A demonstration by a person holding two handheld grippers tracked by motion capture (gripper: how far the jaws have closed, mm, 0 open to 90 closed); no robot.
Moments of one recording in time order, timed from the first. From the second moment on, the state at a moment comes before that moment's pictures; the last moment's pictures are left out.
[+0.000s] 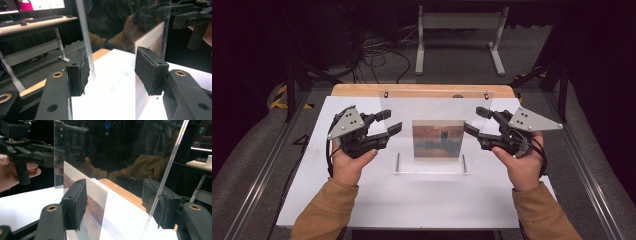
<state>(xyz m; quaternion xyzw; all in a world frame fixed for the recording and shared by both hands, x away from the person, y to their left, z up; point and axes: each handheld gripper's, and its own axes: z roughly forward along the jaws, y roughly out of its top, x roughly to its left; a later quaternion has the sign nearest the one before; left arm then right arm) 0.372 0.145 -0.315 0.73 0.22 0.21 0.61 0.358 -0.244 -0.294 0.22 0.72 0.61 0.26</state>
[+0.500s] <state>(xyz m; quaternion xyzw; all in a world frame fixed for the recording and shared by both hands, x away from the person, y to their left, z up) 0.387 0.145 -0.331 0.73 0.25 0.20 0.61 0.370 -0.255 -0.305 0.26 0.71 0.60 0.25</state>
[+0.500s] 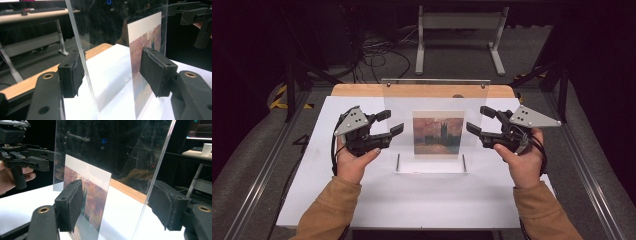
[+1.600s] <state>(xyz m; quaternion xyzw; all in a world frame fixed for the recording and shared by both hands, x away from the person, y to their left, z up) 0.338 0.211 -0.347 0.76 0.30 0.20 0.55 0.330 -0.328 -0.310 0.30 0.73 0.54 0.28</state>
